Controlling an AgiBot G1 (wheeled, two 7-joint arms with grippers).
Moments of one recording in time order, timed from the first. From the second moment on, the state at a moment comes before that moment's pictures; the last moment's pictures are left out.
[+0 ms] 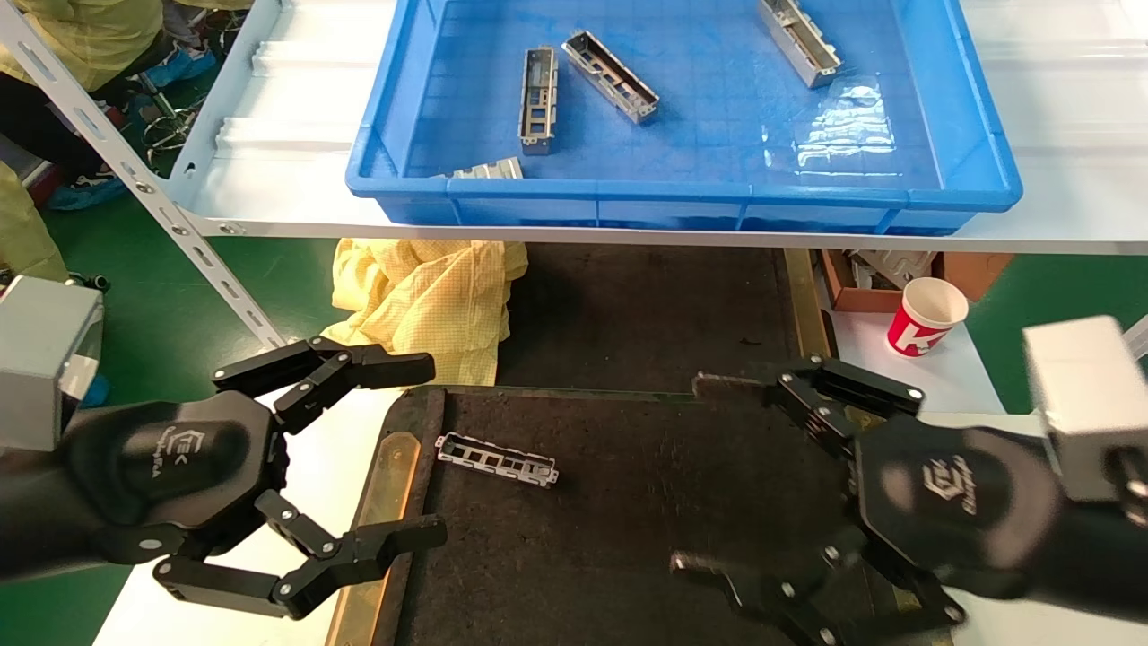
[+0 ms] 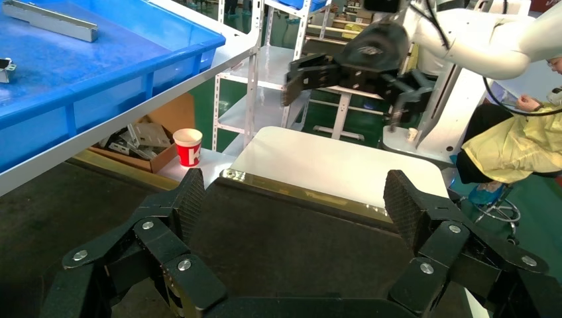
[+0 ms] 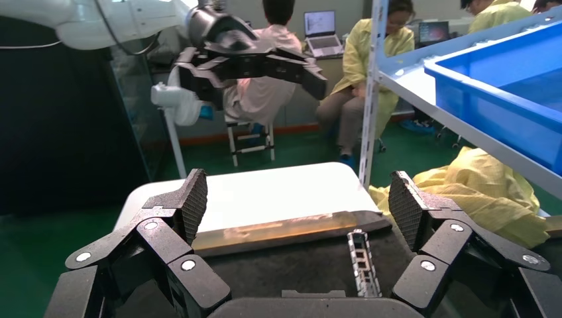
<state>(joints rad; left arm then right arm) -1.09 0.55 0.40 -1.23 0.63 1.42 -0.11 1.11 -0.66 -0.33 1.20 -0.73 -1.48 0.13</state>
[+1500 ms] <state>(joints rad) -1.09 0.55 0.40 -1.22 0.63 1.42 -0.11 1.07 -0.61 -0.28 1.28 -0.73 -1.50 0.19</state>
